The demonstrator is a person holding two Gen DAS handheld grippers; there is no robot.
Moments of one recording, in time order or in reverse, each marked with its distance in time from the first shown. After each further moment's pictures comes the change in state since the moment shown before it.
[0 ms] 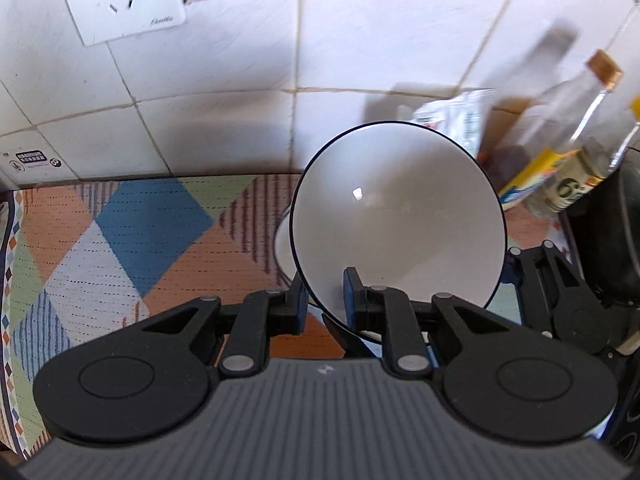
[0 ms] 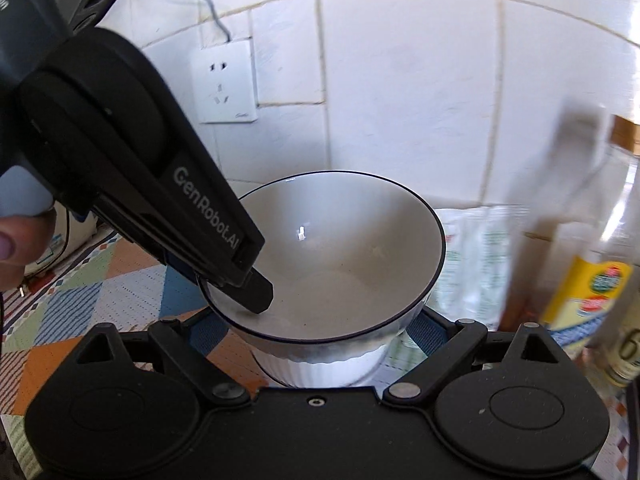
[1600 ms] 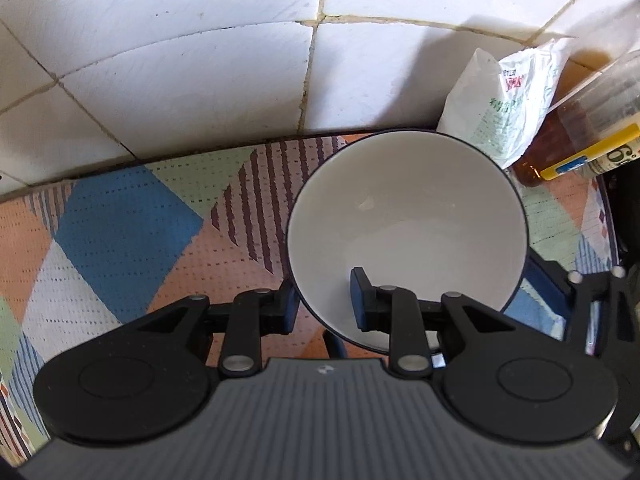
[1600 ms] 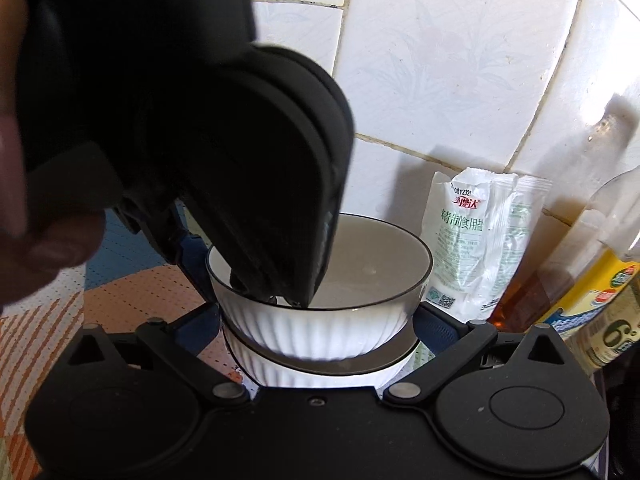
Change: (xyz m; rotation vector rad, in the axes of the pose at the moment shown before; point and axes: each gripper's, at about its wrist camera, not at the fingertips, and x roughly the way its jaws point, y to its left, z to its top) left arm 0.093 0.032 0.039 0.087 0.240 -0.053; right arm 0.090 0.062 0.013 -0.060 0.231 -0.313
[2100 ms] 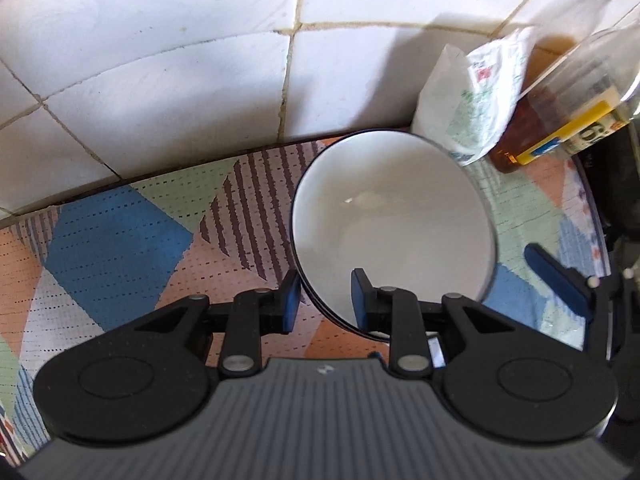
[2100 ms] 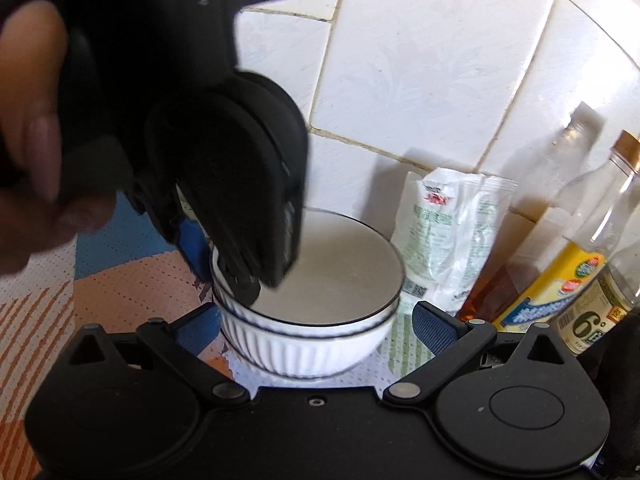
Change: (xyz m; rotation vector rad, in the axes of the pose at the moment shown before) left arm -0.009 0.007 -0.005 0.088 -0.037 -0.085; right arm -0.027 -0.003 -0.019 0.030 -0.033 -0.039
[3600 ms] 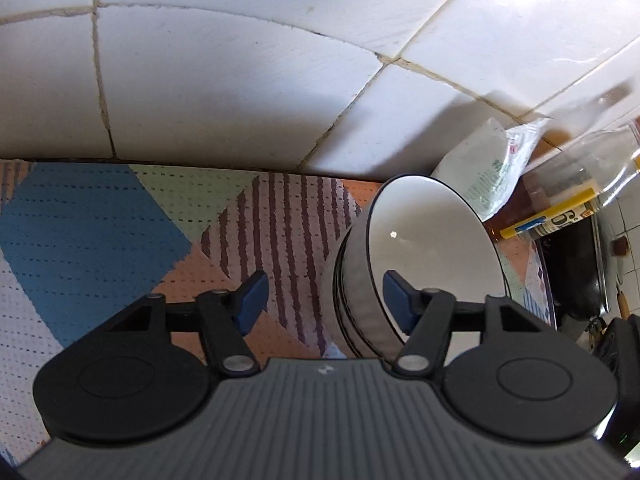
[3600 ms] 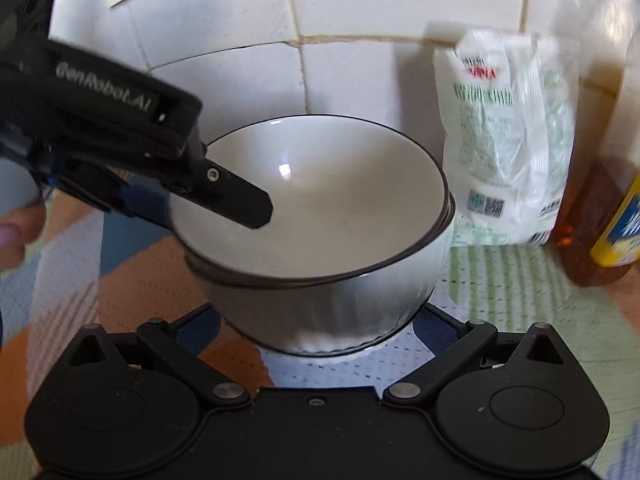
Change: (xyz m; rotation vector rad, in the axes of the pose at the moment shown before) left arm 0.023 0.062 -0.024 -0.201 -0.193 -0.216; right arm 0.071 -0.035 -0.026 0.229 0.122 0.314
